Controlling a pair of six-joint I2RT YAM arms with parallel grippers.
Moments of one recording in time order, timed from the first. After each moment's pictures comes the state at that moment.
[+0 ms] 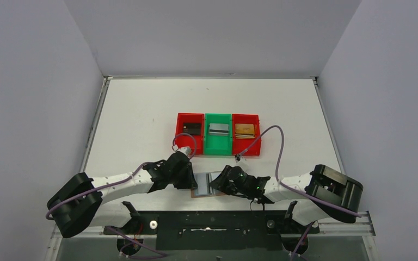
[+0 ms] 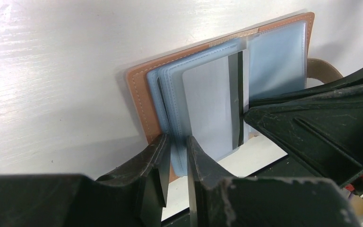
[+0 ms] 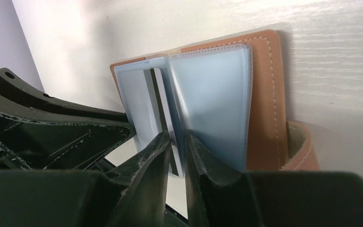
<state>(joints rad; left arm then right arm) -0.88 1.26 0.49 -0.18 0.03 -0.90 1.07 1.39 0.36 0.32 0.14 1.34</state>
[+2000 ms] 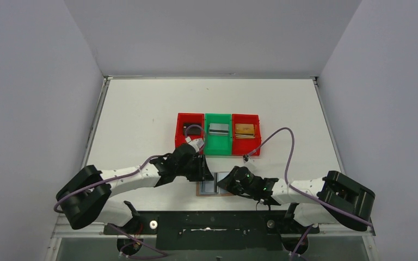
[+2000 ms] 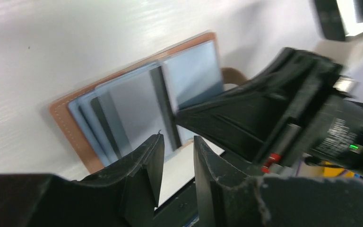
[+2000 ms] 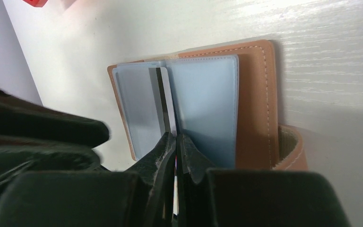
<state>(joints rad) -0.88 1.32 0.59 0.00 0.19 -0.88 1.02 1.28 0.29 0.26 0.16 1.35</state>
